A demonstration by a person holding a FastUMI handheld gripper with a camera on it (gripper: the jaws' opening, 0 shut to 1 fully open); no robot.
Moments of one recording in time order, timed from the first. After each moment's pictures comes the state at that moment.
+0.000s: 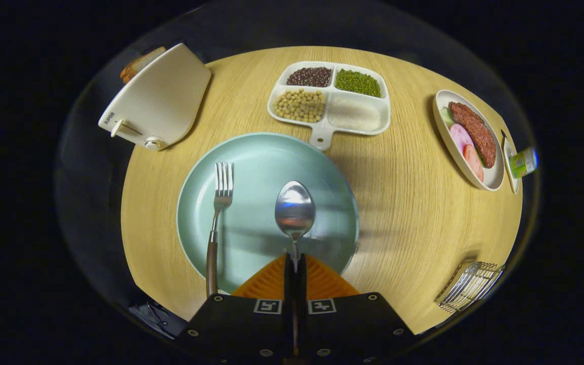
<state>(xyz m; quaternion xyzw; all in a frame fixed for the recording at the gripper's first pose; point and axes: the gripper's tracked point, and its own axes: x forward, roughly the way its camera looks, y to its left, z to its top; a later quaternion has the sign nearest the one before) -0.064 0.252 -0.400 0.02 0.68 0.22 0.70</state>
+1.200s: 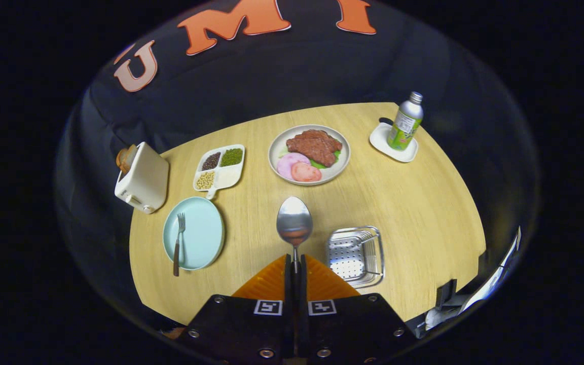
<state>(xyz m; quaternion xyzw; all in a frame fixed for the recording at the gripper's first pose) -0.071 -0.004 -0.318 0.11 0.58 0.05 0.81</state>
